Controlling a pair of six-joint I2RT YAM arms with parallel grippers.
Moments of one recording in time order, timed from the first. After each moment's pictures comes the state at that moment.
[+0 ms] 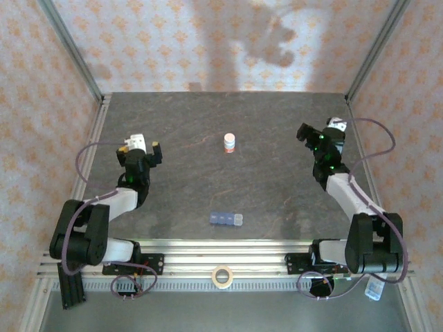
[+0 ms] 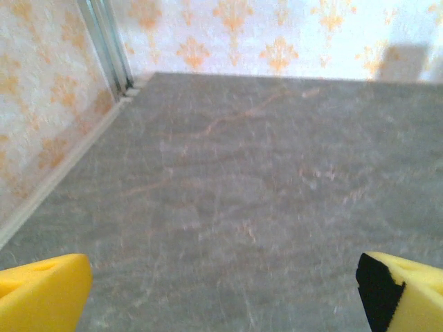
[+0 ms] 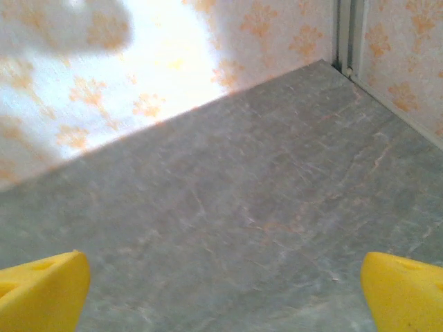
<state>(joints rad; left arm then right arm) -0.08 1.34 0.46 0.58 -0.40 -0.06 0.00 1.26 0.73 0.16 0.15 0.41</state>
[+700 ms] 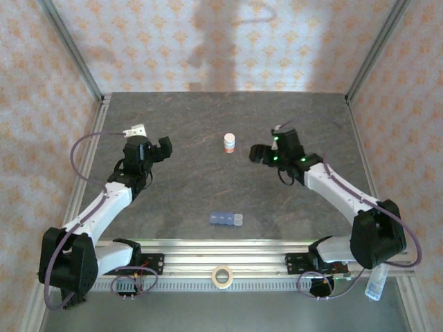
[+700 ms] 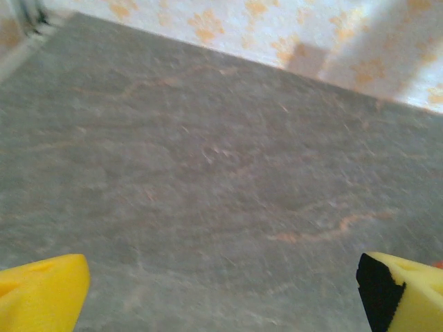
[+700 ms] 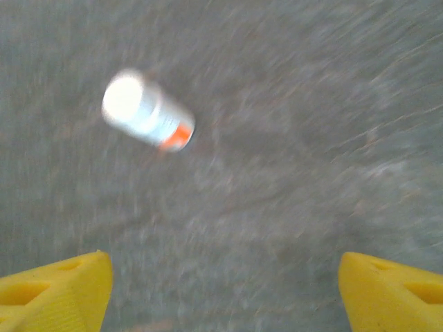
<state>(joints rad) -0.17 1.16 0.69 -0.03 -0.23 -0.39 0.46 1.34 0.93 -0.37 -0.05 0.49</state>
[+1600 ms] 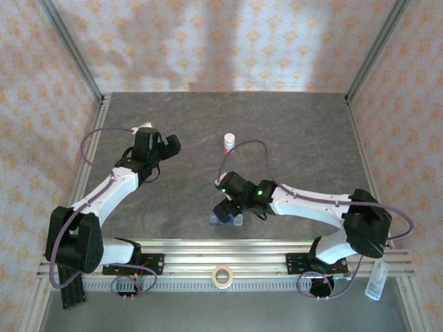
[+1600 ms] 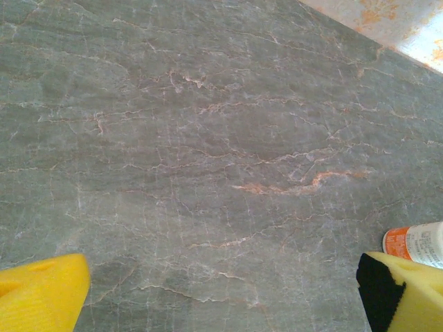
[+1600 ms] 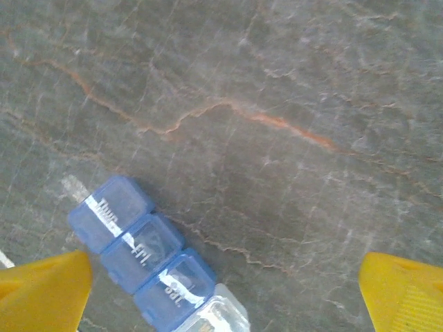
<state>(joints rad) -0.19 1.31 0.83 -0.20 -0.15 -0.57 1.05 1.45 0.93 -0.56 0.12 0.24</state>
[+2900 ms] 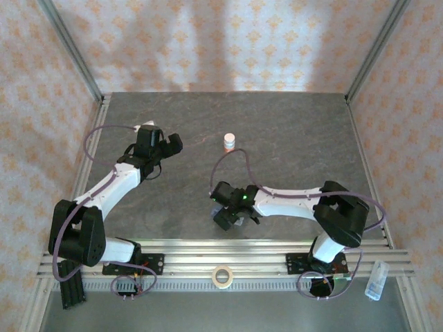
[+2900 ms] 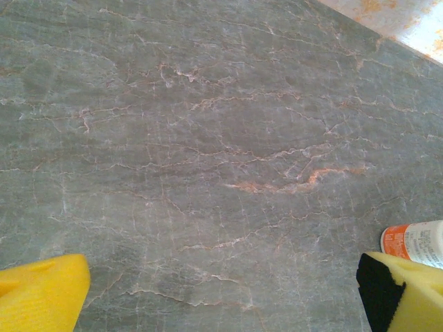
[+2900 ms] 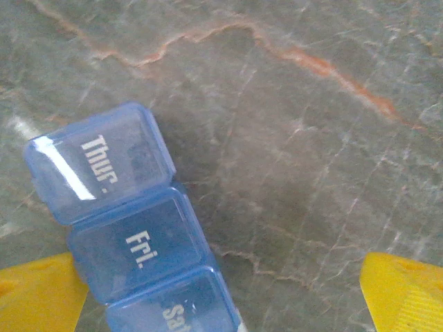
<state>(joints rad) -0.19 1.36 0.87 -0.21 -0.13 -0.57 1.07 1.62 0.93 -0.53 0.18 0.19</state>
